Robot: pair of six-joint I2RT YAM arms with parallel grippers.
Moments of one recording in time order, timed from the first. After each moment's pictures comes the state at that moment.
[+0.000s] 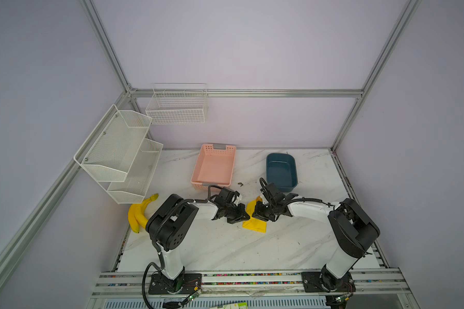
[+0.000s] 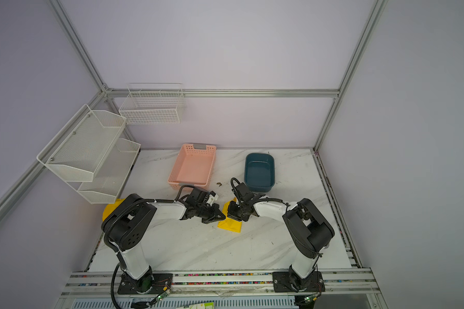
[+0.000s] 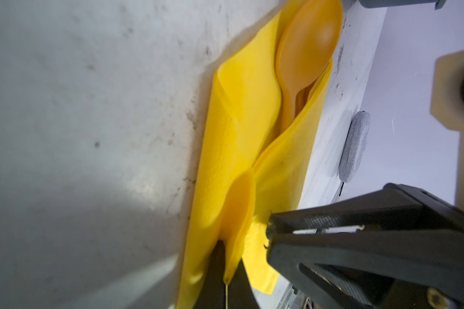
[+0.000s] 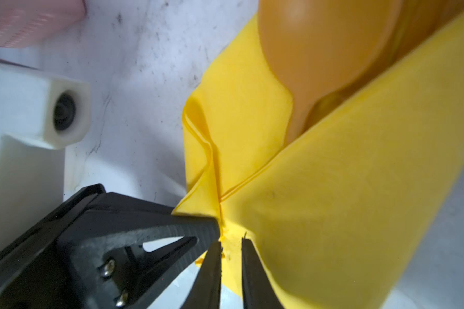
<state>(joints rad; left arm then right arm) -0.57 1.83 0.85 0.04 0.61 -0.81 0.68 1.69 0.94 -0.29 -0.33 0.93</state>
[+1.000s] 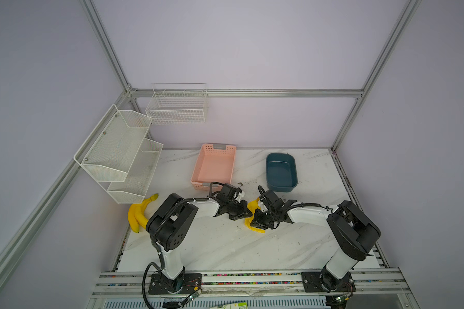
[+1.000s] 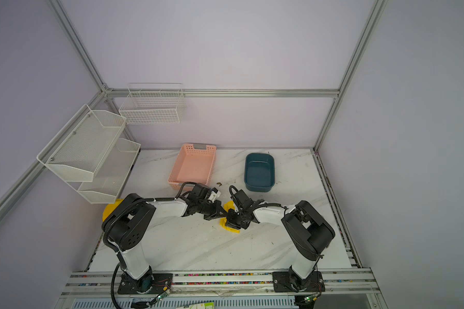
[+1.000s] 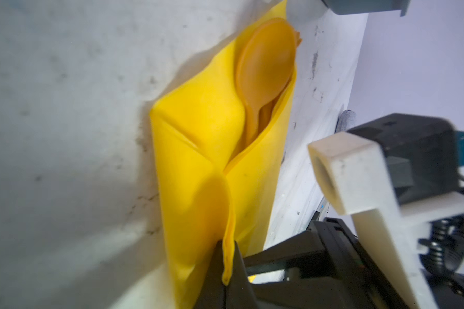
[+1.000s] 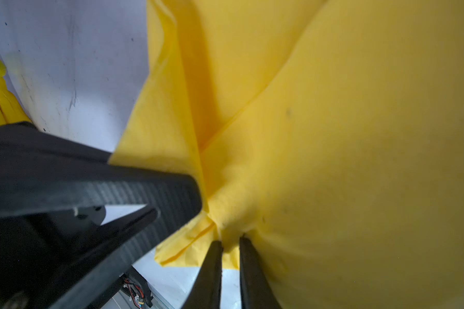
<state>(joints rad) -0.58 1.83 0.94 -0.01 0.63 -0.79 0.73 1.69 0.85 -0.24 -0.39 0.95</state>
